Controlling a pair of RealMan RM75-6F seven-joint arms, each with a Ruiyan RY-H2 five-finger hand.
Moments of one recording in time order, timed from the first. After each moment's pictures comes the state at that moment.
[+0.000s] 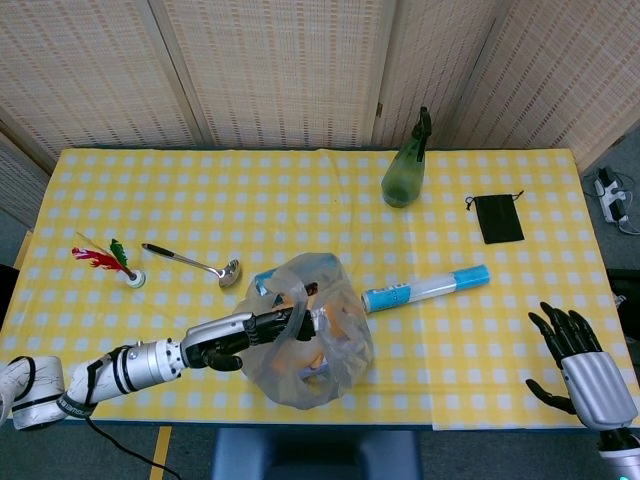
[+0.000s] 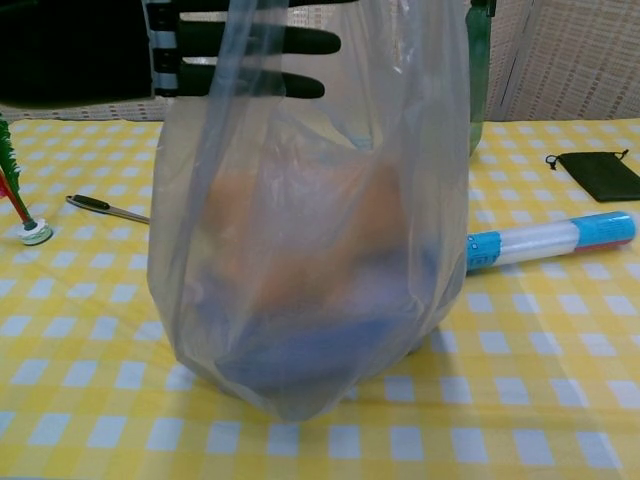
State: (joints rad) left arm -1.06 -1.06 0.18 -1.70 1.96 1.28 -1.82; right arm 0.02 -1.08 -0.05 -1.59 -1.69 1.54 0.06
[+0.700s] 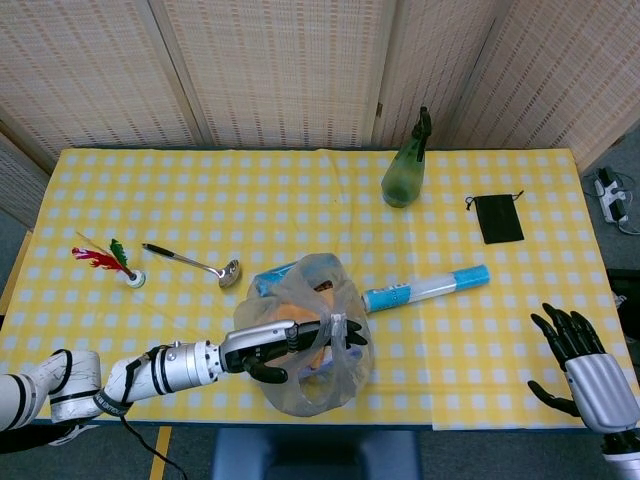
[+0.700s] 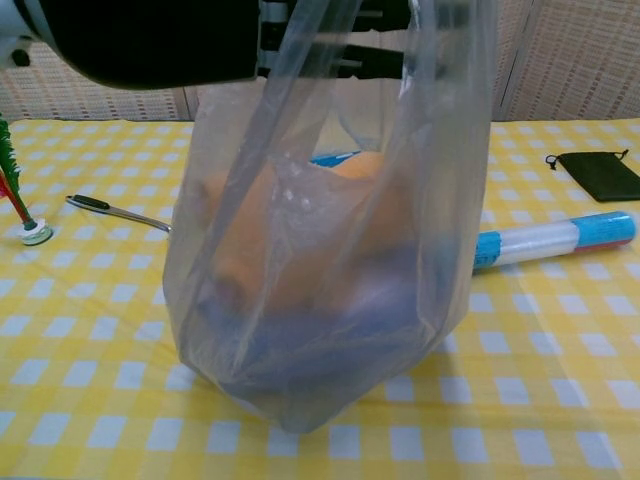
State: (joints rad) left arm -1.17 -1.10 0.09 -1.78 1.88 1.17 -1.75; right arm 0.01 -1.07 -0.06 -1.57 -1.70 1.56 0.10
